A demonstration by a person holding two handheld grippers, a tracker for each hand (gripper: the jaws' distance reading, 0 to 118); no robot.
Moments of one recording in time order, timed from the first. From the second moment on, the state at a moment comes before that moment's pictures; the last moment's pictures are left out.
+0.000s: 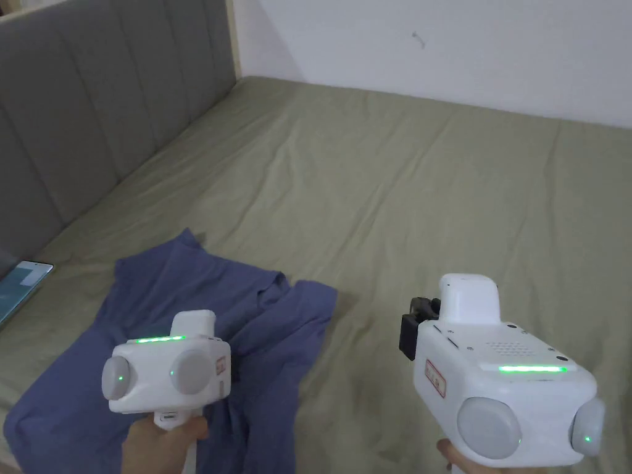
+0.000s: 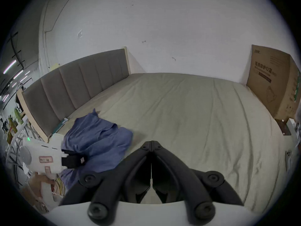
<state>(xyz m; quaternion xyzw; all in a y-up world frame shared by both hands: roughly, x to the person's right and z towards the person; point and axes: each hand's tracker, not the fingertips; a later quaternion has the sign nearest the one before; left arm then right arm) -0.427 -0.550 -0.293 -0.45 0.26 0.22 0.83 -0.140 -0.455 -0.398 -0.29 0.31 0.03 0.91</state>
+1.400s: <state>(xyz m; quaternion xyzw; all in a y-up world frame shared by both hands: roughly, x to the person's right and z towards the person) -0.033 -0.512 -0.424 -0.50 -0.14 0.16 0.84 0.223 -0.410 -0.403 -0.24 0.01 -0.04 0.97</state>
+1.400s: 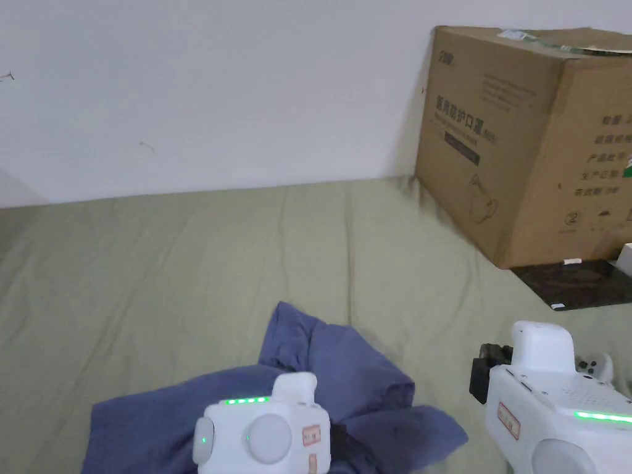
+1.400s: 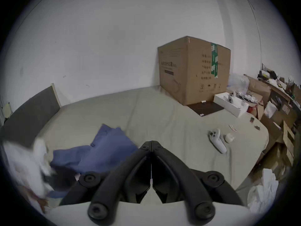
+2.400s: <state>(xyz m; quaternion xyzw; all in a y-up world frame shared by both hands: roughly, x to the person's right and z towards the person) -0.310 -0.513 -0.425 -0.46 0.09 0.17 0.87 0.090 -0.468 -0.460 -0.33 0.12 -0.01 0.94</state>
